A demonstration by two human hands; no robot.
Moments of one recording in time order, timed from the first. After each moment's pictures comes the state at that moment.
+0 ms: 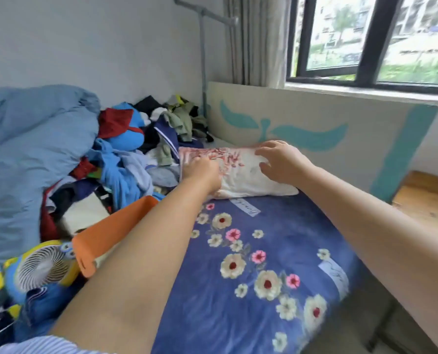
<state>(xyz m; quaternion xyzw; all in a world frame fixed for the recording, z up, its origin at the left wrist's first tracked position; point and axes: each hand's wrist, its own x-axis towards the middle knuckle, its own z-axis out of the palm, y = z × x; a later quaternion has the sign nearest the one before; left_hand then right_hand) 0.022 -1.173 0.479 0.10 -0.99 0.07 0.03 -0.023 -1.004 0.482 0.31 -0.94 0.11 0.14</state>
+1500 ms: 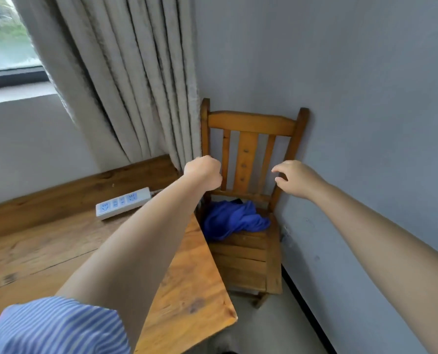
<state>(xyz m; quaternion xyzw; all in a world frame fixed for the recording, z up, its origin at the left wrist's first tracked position) -0.034 -0.080 0.357 -0.56 -0.82 0.03 -0.09 0.158 0.009 0.349 -0.39 -0.91 0.13 0.03</state>
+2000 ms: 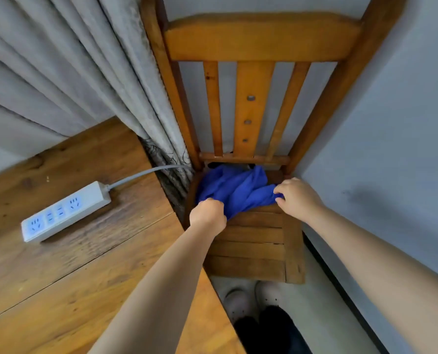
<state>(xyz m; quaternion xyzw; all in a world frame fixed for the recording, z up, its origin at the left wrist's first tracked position) -0.063 0.009 0.112 -0.51 -0.79 0.12 -0.30 0.110 0.115 0.113 -0.43 -0.88 0.18 -0.11</state>
